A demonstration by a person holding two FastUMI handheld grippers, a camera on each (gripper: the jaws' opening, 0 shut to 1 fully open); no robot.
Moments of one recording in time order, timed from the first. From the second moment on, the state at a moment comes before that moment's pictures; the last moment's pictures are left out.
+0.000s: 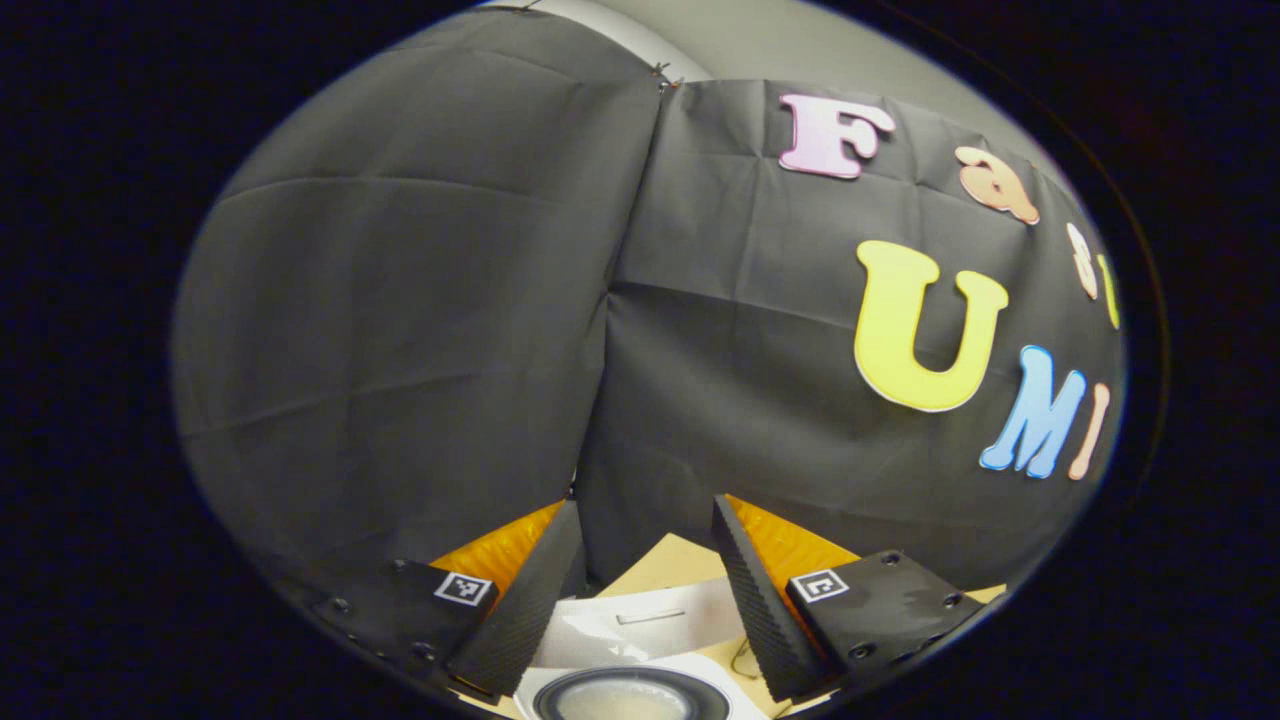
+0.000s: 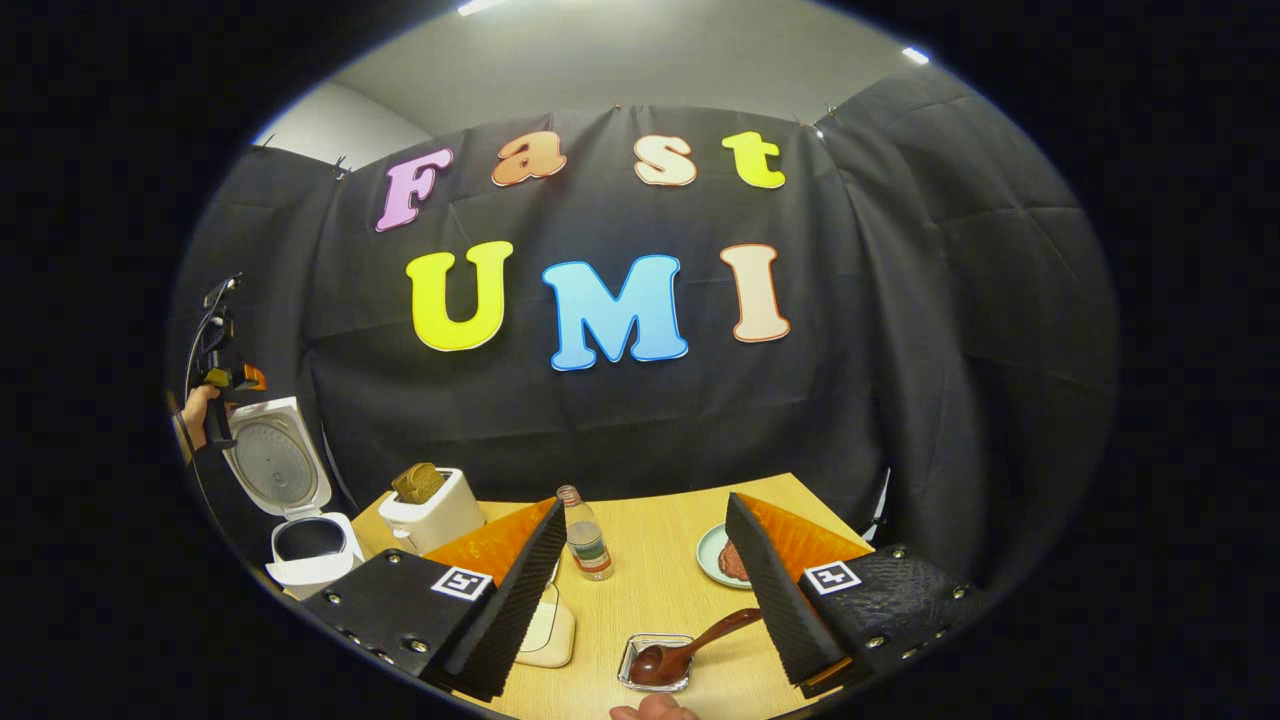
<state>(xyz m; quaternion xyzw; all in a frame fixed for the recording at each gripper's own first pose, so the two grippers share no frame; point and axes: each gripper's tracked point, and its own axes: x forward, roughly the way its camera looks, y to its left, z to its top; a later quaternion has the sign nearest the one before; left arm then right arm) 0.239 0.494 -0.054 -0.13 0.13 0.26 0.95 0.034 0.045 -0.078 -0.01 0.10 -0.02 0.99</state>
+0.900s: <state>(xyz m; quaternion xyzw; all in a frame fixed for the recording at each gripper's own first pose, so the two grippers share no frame) 0.174 0.413 -0.099 -0.07 0.15 0.31 0.94 0.060 0.063 -0.035 0.03 0.07 0.08 0.99</state>
